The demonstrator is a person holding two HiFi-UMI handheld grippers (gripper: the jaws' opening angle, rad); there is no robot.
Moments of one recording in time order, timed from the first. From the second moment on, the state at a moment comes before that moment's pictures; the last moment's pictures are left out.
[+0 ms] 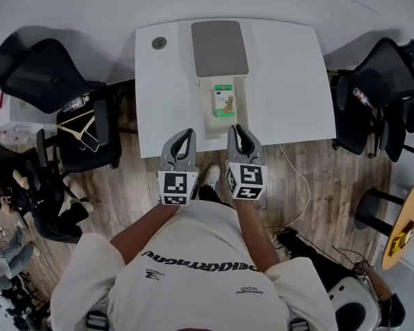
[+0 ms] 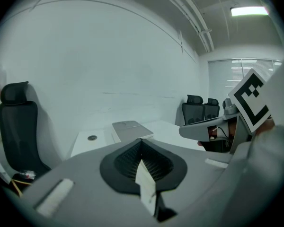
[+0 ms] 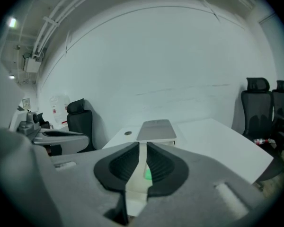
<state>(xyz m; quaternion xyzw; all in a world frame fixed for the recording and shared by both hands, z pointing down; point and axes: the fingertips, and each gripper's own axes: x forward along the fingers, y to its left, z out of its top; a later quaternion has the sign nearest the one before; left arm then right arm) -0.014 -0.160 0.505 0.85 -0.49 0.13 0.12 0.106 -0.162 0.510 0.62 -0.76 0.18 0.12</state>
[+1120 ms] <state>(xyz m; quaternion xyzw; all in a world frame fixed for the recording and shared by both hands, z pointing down) -0.017 -0.191 0.538 0.84 -0.50 0.15 0.14 0.097 -0.217 0.588 0.59 -0.74 0.27 0.19</state>
